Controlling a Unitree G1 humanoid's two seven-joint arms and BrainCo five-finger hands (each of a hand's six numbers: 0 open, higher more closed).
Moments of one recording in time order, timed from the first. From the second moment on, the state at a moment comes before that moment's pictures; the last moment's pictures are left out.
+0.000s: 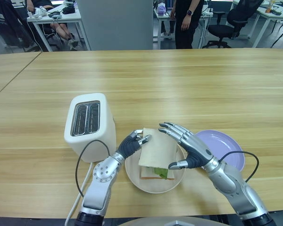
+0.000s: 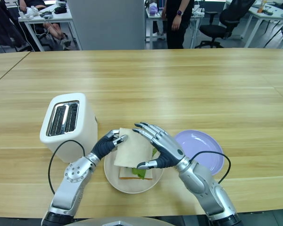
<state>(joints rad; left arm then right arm) 0.12 0.13 -0.16 -0.21 -0.02 0.10 -0.37 0.14 -0.43 0.26 -0.29 -0.65 -0.51 0.08</state>
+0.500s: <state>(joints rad) 0.16 0.09 -0.19 -0.11 0.03 0.04 -0.25 0.18 -0.48 0.31 -0.28 -0.65 -0.52 0.12</state>
